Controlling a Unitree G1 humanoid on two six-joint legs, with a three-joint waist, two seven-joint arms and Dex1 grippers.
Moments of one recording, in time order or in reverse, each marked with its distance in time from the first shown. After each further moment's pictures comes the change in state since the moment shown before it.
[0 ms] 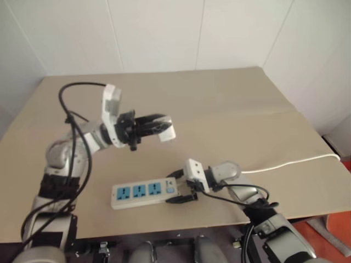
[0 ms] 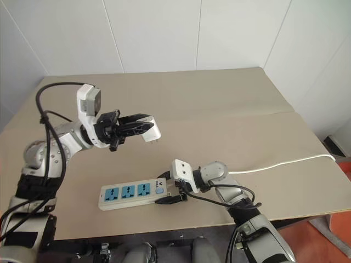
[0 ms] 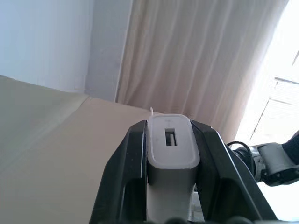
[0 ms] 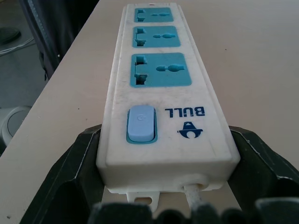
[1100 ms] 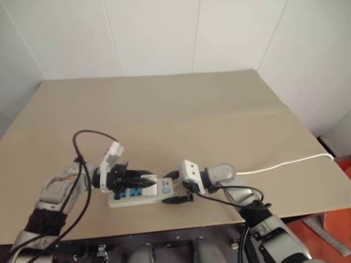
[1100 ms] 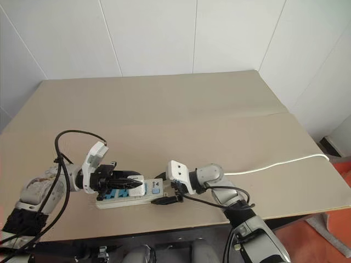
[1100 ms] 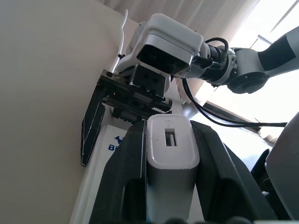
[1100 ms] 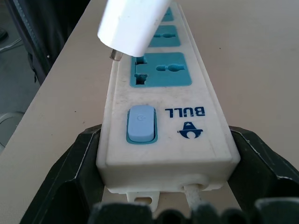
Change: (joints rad) left arm 0.265 0.061 -0.104 0.104 0.242 -0.085 -0.355; right arm 0.012 0.040 0.006 0.009 -0.034 0.006 -0.046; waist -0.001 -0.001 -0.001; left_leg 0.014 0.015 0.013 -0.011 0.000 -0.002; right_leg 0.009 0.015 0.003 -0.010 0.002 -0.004
